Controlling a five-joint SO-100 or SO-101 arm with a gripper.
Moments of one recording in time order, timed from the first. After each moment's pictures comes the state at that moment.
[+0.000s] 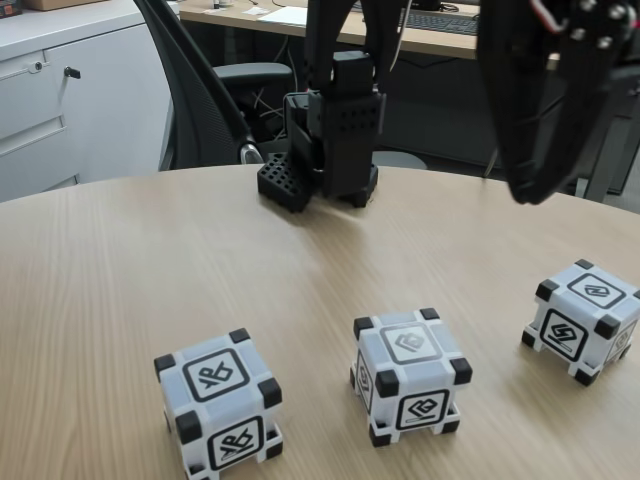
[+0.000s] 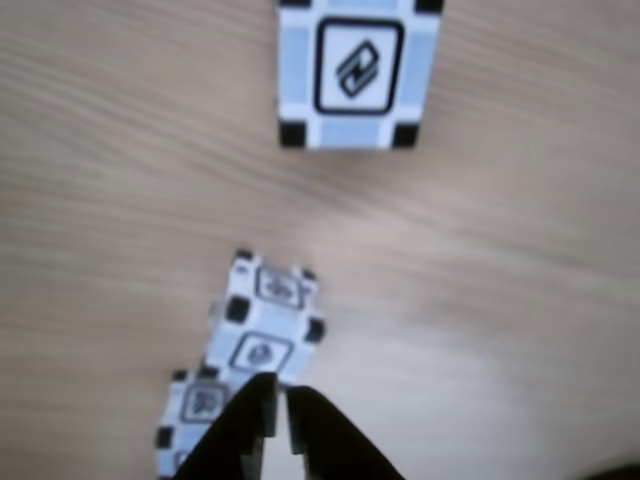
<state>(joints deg) -17.4 84.5 66.9 104.5 -6.5</state>
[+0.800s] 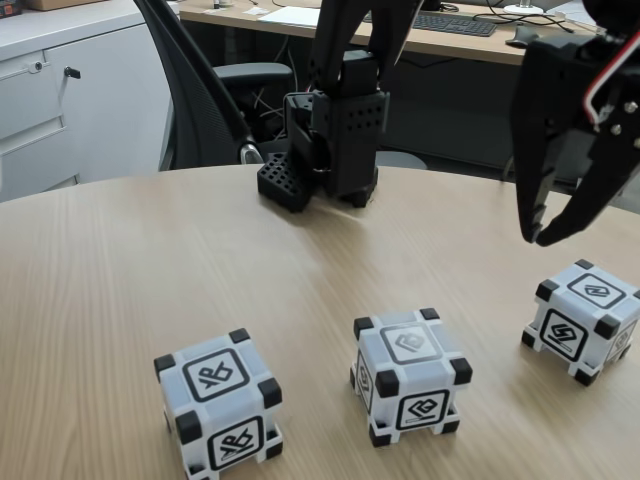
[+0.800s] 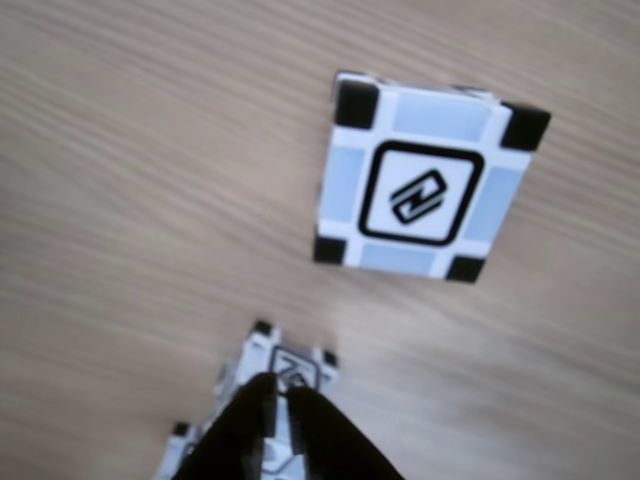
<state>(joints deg) -21.4 74.6 66.9 104.2 -6.0</state>
